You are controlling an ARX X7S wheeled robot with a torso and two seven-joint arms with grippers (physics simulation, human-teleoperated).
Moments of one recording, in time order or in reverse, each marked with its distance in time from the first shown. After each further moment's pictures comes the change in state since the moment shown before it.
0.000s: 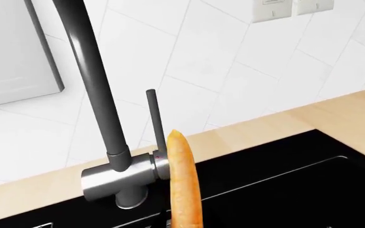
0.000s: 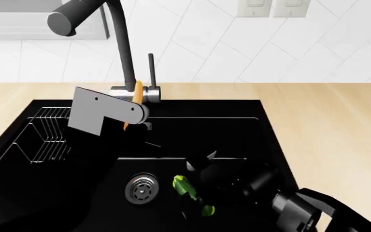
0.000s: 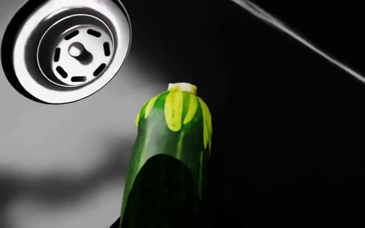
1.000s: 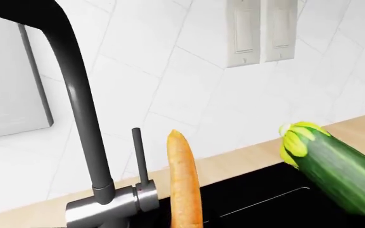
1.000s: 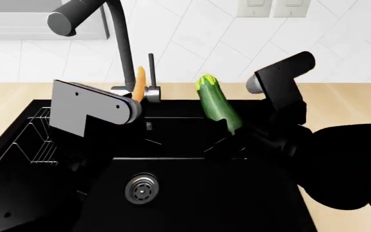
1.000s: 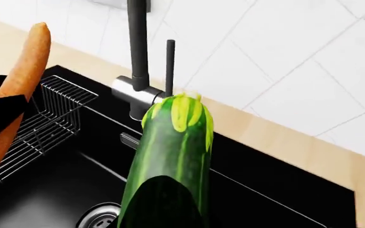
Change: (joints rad) left arm -0.006 -0.026 -0.060 0.101 -0.079 0.049 0.005; right arm 0.113 0.565 0.555 -1.115 0.678 0.086 0.797
